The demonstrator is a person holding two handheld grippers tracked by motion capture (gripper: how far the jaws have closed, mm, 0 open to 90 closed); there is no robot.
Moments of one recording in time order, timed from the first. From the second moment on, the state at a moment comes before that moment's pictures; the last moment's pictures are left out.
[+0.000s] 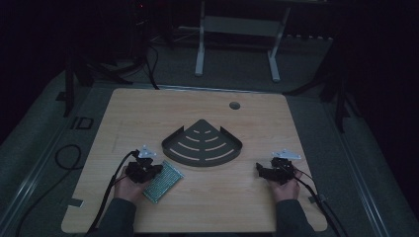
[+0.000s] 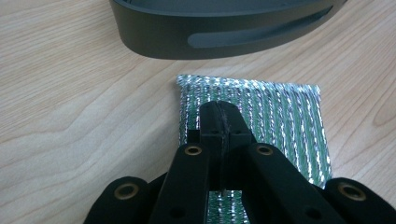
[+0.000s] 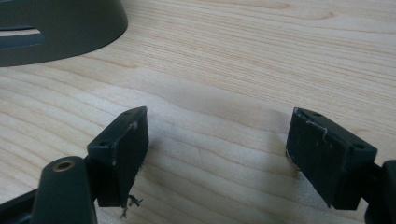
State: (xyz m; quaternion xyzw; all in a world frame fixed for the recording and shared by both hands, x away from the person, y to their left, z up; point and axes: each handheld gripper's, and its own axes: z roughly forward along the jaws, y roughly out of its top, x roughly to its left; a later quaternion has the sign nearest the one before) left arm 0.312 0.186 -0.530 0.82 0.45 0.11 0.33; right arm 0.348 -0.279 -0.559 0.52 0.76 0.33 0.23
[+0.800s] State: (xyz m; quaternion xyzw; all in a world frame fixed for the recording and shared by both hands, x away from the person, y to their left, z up) left arm 0.333 0.206 -0.502 0.85 0.42 0.08 0.29; right arm 0.350 -0.279 -0.559 0.52 0.76 0.33 0.23
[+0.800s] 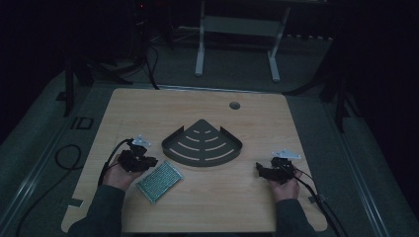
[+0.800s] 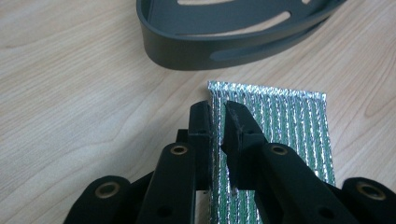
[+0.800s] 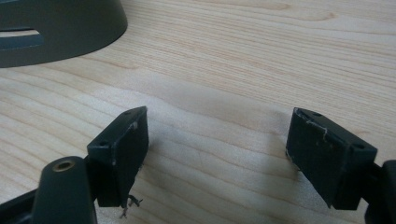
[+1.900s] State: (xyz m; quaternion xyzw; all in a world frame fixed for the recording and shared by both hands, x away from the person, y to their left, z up) left arm 0.360 0.198 -0.506 0.89 0.40 -0.03 0.20; right arm 0.350 -0.279 -0.559 0.52 0.76 0.33 0.23
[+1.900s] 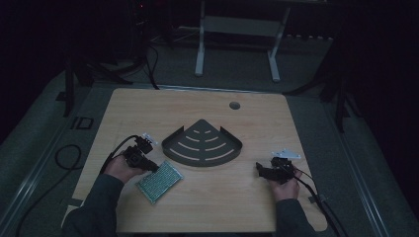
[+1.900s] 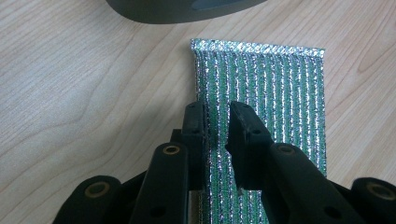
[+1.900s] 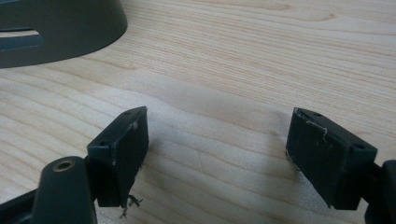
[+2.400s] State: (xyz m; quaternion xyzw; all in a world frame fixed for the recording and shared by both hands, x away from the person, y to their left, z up) left arm 0.367 0.196 -0.513 0.89 0.40 -0.05 0.18; right arm 0.350 -0.279 -0.559 0.52 0.76 0.33 0.23
